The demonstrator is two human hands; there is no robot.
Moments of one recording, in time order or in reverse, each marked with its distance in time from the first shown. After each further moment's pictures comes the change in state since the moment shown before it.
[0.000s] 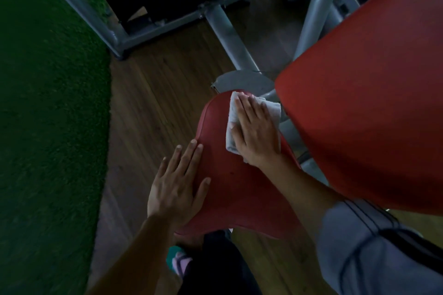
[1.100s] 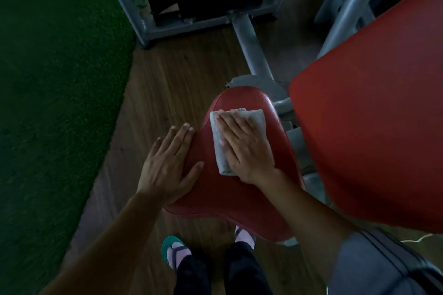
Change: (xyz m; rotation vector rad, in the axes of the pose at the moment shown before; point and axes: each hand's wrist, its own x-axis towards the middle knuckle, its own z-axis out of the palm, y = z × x) left_hand -0.011 -0.009 0.006 -0.059 0.091 -0.105; right_hand -0.036 -0.025 0.003 0.139 -0.006 -0.367
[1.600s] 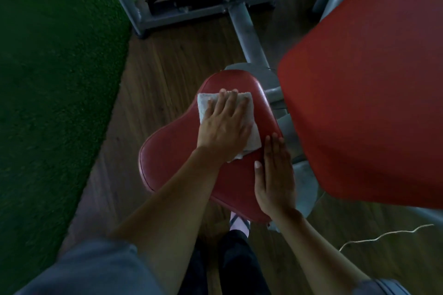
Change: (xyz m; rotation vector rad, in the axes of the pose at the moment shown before) left_hand 0.070 0.120 0.011 0.058 -0.009 0.084; right_hand -0.127 0.022 0.032 0.138 0.158 0.494
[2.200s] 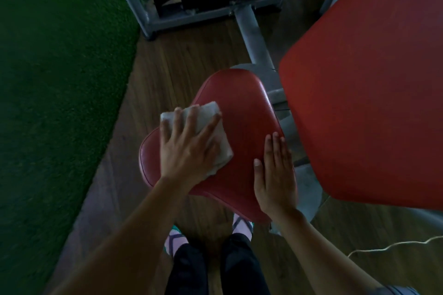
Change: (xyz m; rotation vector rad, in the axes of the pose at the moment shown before) left_hand -0.068 -0.036 0.005 0.167 0.126 -0.133; right_hand 0.000 0.000 -0.003 -0.036 0.027 -0.033
